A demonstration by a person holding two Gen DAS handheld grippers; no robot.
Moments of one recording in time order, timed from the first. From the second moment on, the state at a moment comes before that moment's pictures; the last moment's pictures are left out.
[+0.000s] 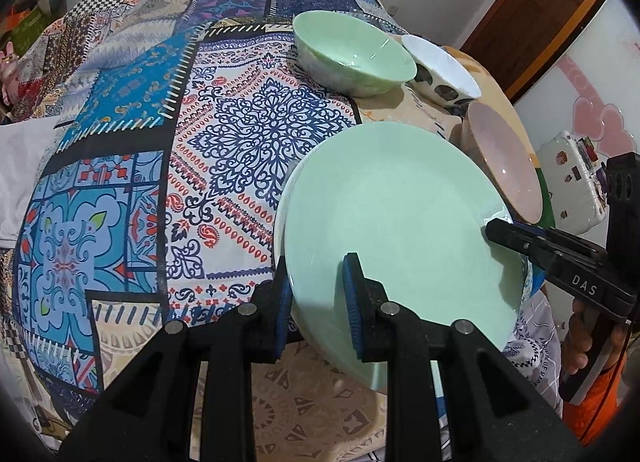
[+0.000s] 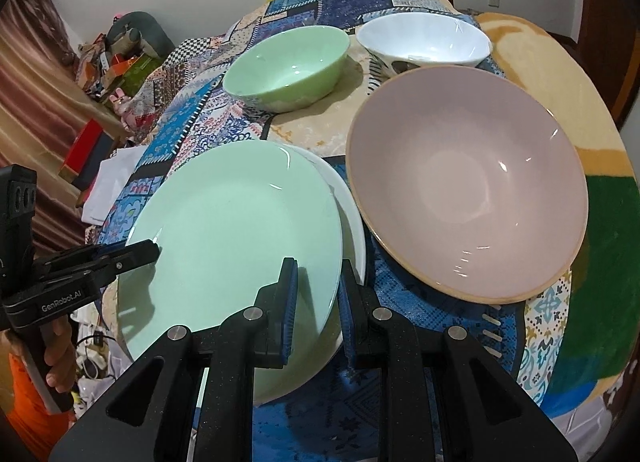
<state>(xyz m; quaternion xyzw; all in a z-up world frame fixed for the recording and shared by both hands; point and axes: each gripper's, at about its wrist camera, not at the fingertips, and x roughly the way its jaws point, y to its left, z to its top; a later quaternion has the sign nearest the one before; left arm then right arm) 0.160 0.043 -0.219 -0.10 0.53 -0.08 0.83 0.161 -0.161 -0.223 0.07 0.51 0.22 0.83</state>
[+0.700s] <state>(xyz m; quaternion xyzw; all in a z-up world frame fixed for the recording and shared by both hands) 0.169 0.039 -0.221 -0.08 0.53 -0.08 0.84 0.161 -0.156 -0.219 0.04 0.51 0.22 0.83</state>
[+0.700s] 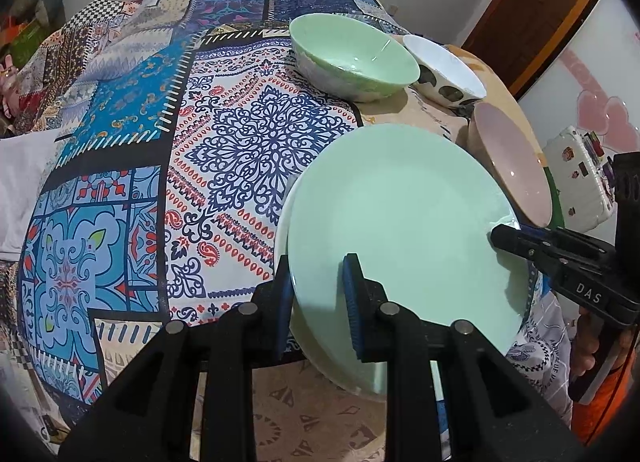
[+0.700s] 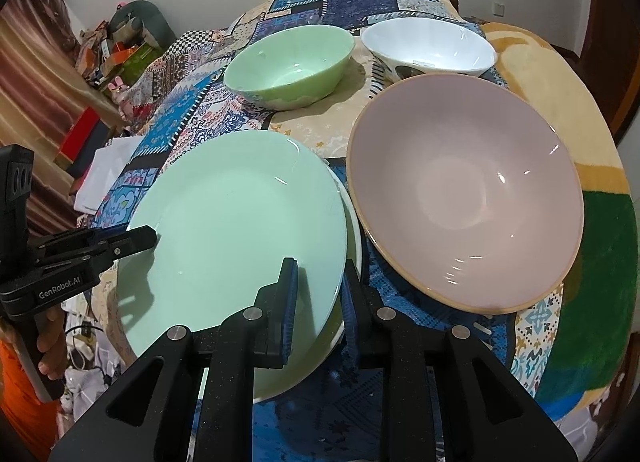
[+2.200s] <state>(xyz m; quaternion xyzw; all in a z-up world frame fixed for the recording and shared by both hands) 0.197 -0.059 -0.127 -0.03 0.40 -0.11 0.91 0.162 -0.257 -0.152 0.05 0.36 0.09 0.93</state>
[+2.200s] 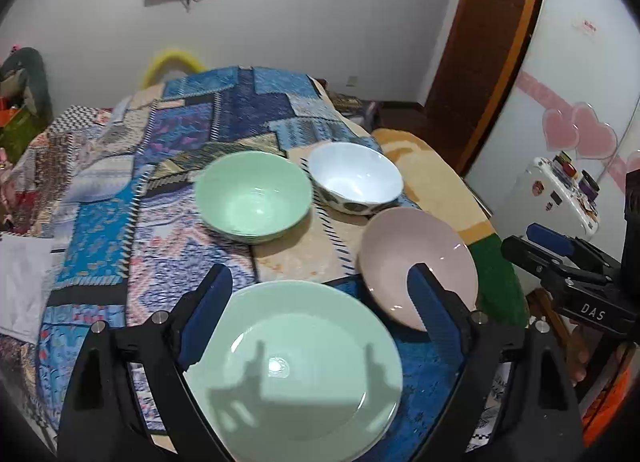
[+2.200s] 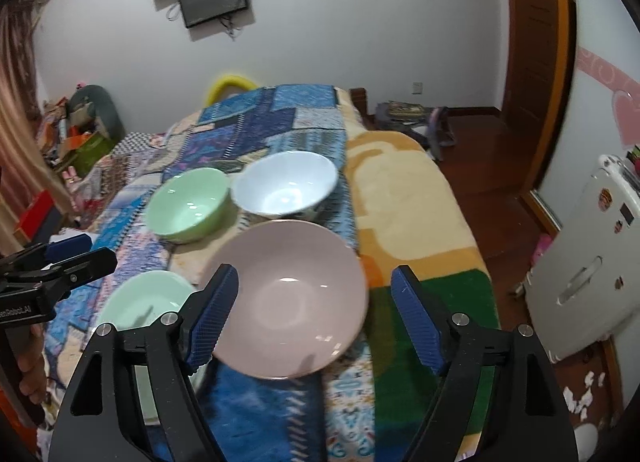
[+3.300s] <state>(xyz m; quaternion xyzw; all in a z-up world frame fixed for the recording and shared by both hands) 0.274 -0.131 -0.240 -0.01 0.52 -0.18 0.84 0.188 -0.278 -0.229 0.10 0.45 0.11 0.88</state>
